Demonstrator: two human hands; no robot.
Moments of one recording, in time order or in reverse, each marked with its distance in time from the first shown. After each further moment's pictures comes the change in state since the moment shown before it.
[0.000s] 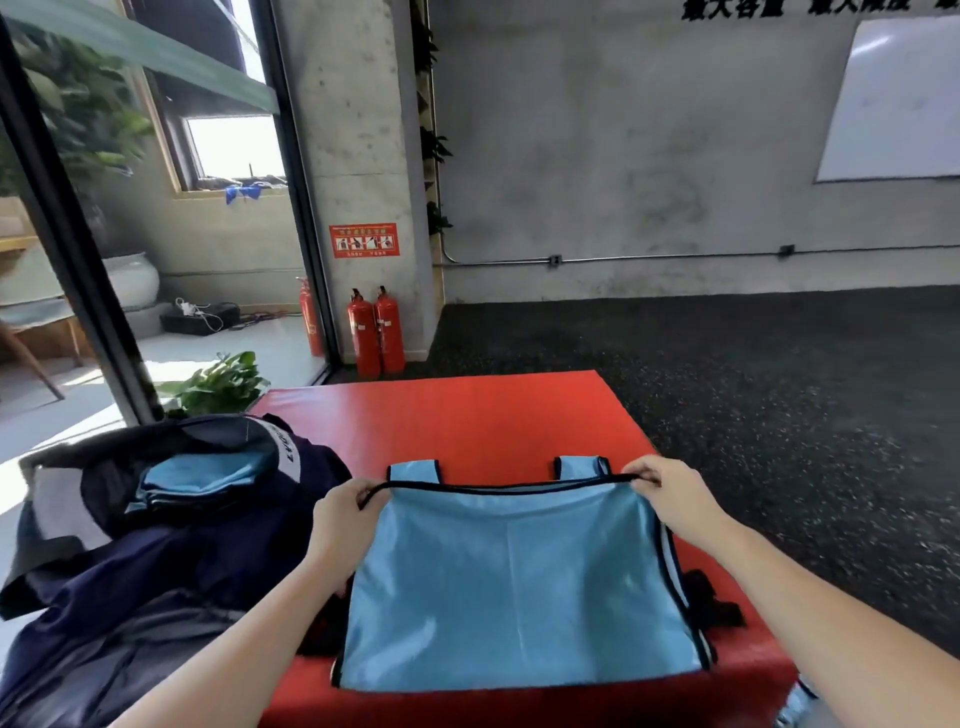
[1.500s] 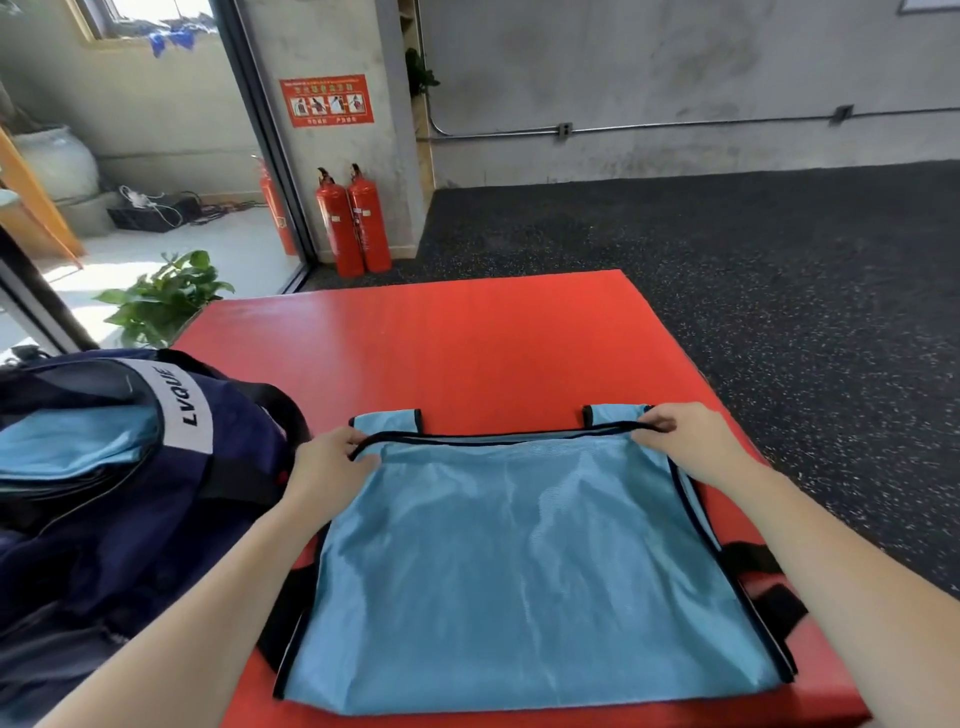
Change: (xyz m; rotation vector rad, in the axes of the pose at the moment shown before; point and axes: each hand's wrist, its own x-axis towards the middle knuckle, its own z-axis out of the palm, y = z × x) left_hand 0.089 -0.060 0.072 0.295 -0.215 -0.171; right_hand 0.094 0.062 0.065 -0.081 -0.101 0.178
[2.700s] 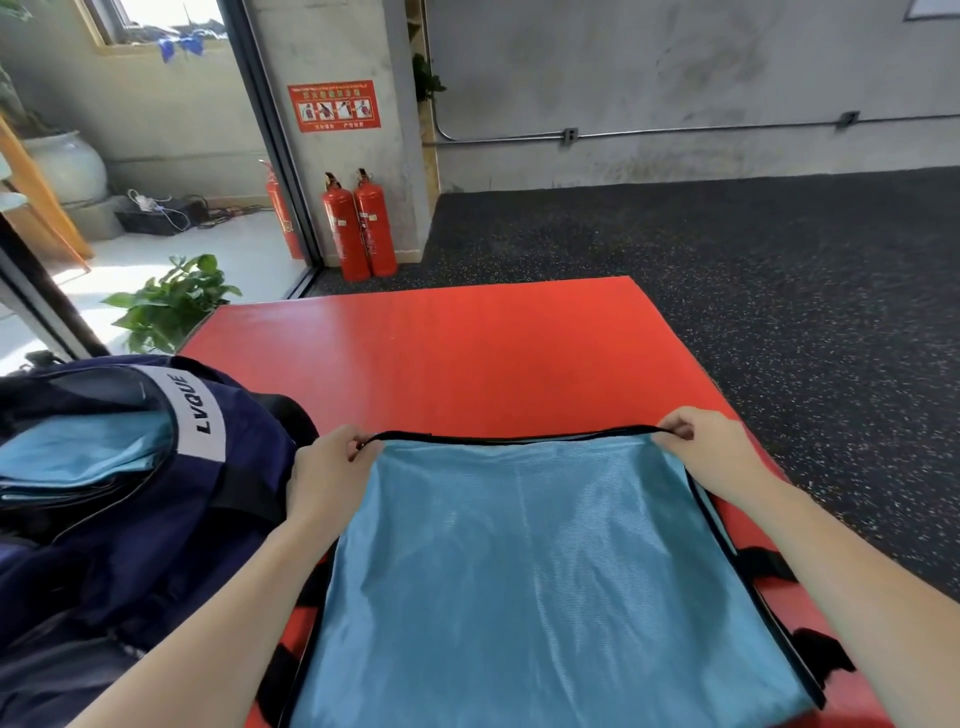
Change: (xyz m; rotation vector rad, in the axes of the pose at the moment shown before) left_hand 0.005 -0.012 0.003 -0.031 0.174 -0.009; right_hand 0.000 0.001 0.003 -0.036 0.083 0.019
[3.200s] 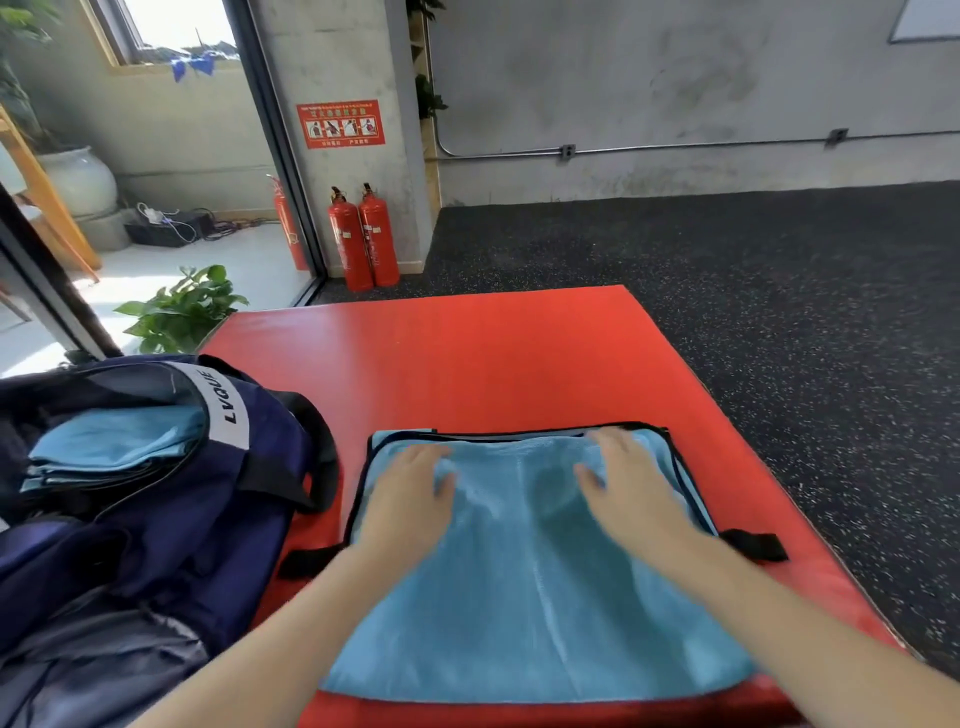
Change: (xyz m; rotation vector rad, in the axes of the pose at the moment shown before) left_hand -0.070 0.043 0.023 0.016 -0.179 0.298; right_hand -0.097 -0.079 0.039 -0.099 -0.025 -0.225
